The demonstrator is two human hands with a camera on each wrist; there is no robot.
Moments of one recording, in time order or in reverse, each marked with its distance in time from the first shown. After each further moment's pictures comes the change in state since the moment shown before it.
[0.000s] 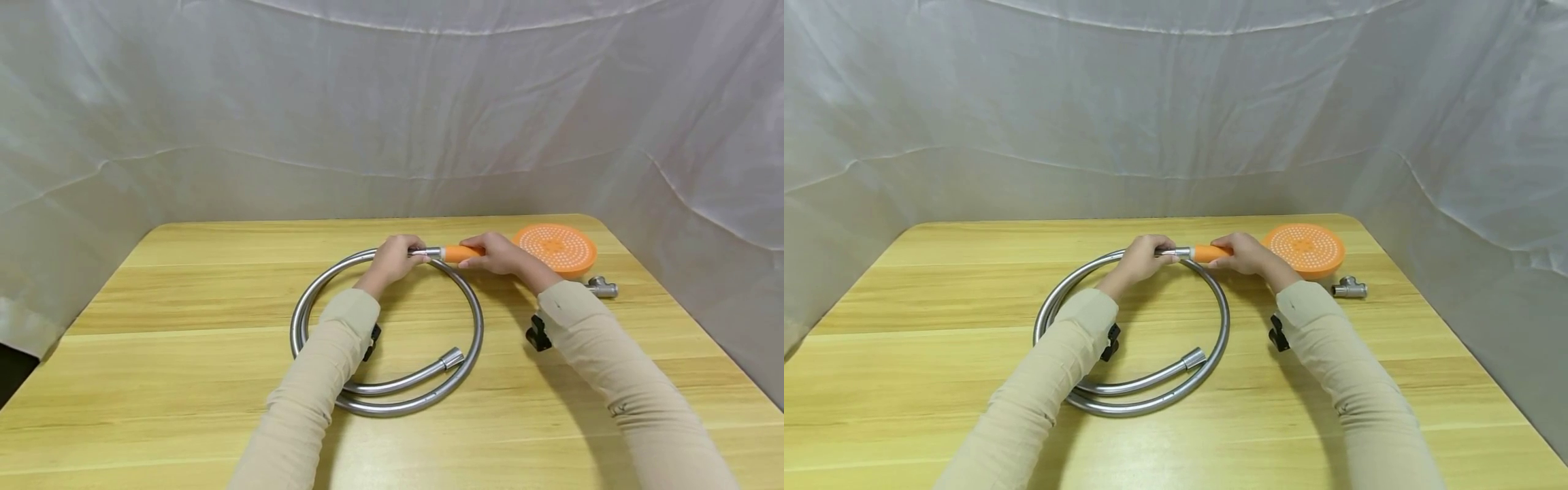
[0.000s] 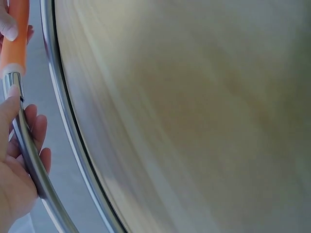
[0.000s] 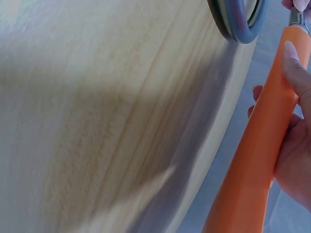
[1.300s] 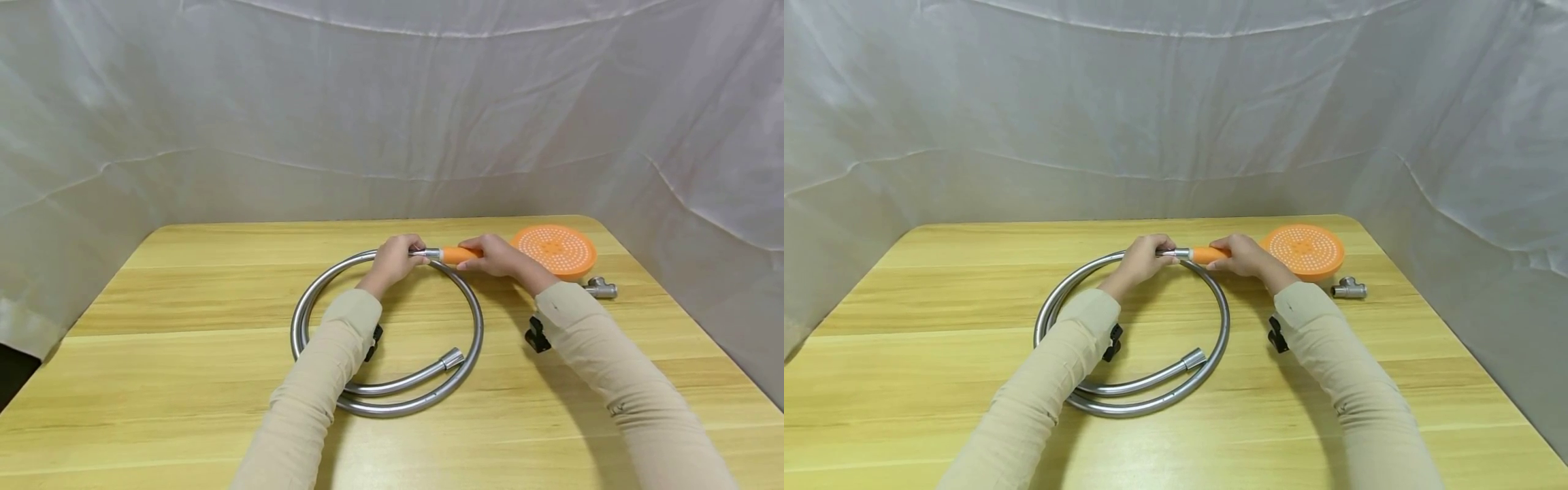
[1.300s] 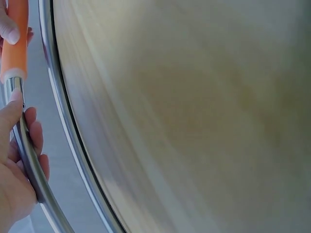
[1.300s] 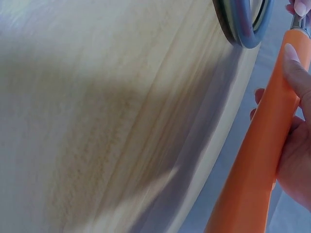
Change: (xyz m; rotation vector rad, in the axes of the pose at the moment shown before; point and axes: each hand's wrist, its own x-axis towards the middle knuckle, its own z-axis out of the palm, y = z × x) left_hand 0.004 0.000 0.004 0.007 0.043 -0.004; right_hand 0.003 0.000 0.003 -0.014 0.016 0.027
